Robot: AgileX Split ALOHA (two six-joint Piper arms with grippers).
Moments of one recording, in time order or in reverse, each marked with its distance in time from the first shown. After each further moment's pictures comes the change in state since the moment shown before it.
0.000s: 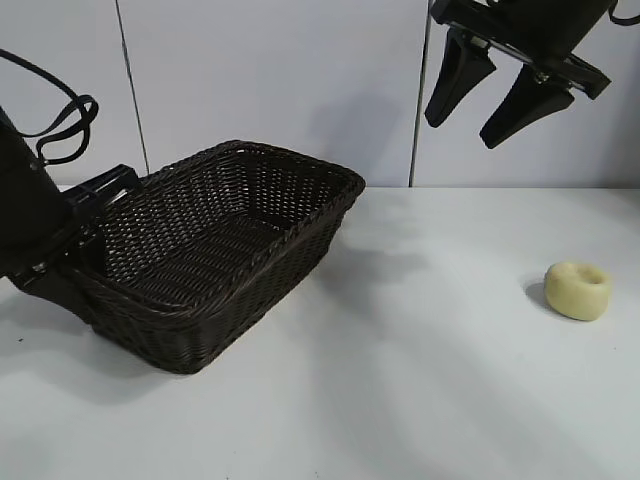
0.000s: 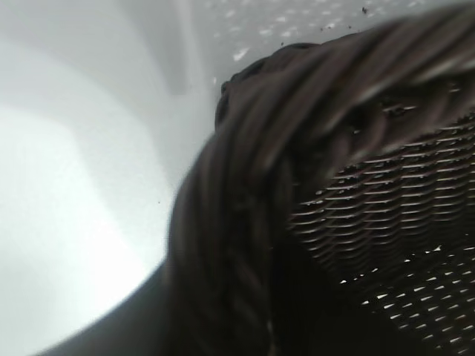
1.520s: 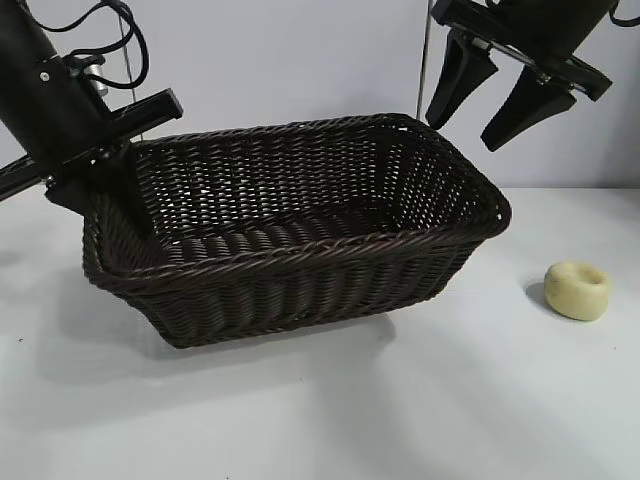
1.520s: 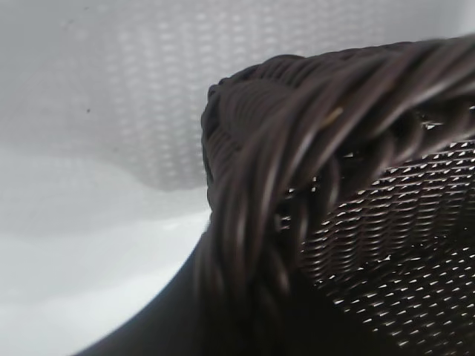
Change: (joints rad) left arm 0.024 0.152 -0.477 -0.033 0.493 0.779; right arm 0.000 0.000 0.000 -0.002 0.025 0.000
